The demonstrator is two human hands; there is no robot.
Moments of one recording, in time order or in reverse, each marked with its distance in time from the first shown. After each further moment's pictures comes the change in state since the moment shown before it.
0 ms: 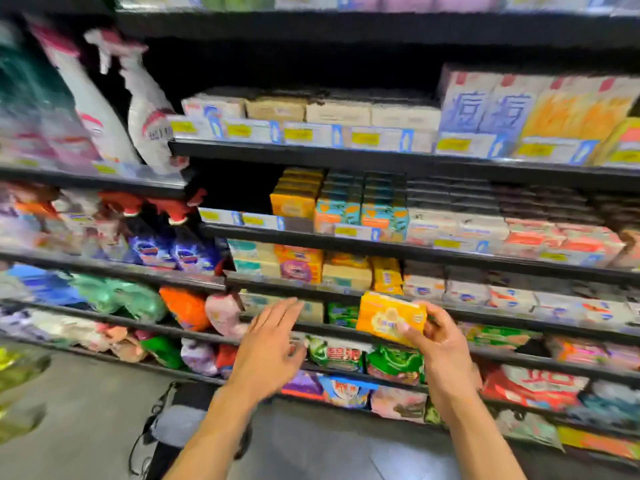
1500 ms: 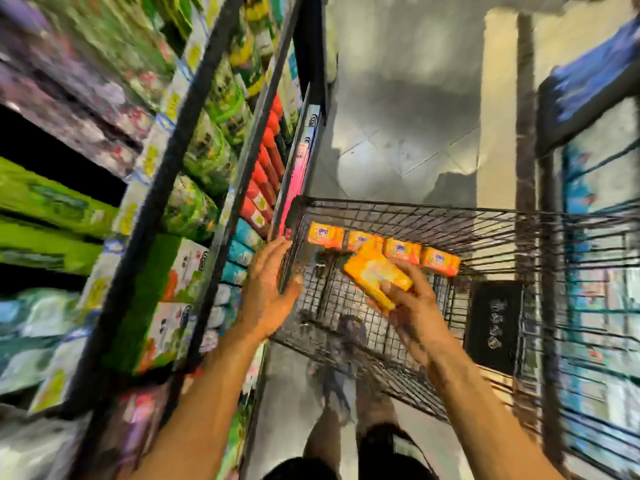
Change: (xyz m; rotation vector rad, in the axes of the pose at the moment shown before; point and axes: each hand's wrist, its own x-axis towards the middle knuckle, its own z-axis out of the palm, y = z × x) left_hand 0.184 0.933 0.623 -0.438 -0.974 0.997; right_hand -0.047 0.136 -0.876 0.848 1.264 0.101
